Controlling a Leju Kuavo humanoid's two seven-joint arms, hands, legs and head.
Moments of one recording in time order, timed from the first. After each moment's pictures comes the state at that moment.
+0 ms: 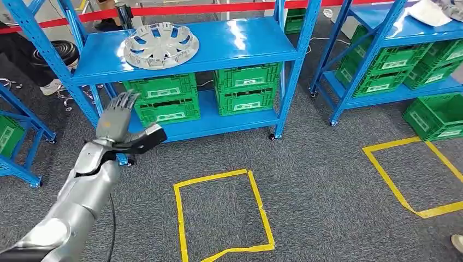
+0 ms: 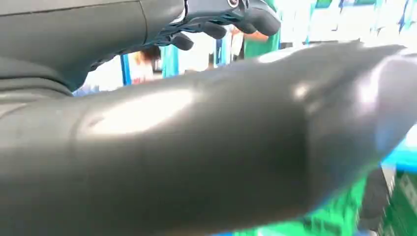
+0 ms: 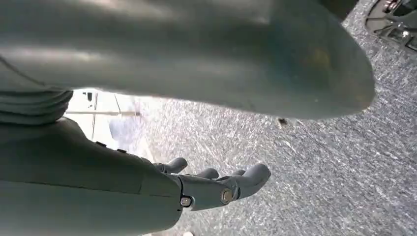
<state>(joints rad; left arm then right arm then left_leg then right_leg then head) -0.83 -0.04 -0.18 -0.51 -1.31 0.32 -0.28 -0.07 0.10 -0.66 -0.25 1.39 -0.08 0.34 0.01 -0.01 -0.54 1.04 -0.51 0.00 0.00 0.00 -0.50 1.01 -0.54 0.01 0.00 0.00</state>
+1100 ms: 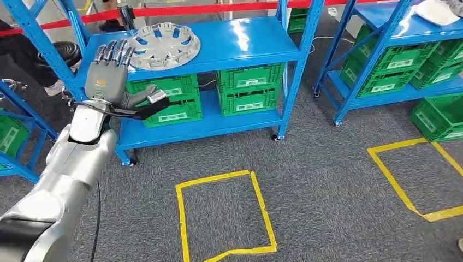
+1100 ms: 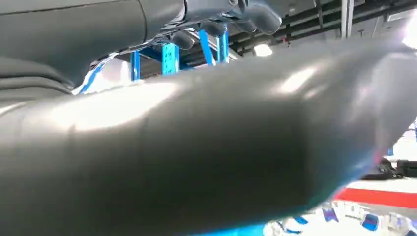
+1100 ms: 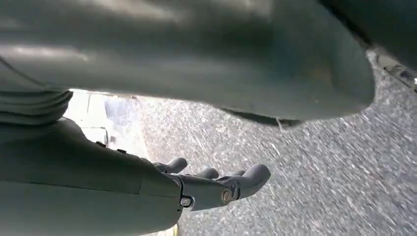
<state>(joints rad) -0.98 -0.04 -0.33 -0.56 -1.51 0.37 -0.08 -0.09 0.15 -0.68 -0.22 1.49 -0.06 0.34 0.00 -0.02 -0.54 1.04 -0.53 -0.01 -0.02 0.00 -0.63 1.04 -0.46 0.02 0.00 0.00</state>
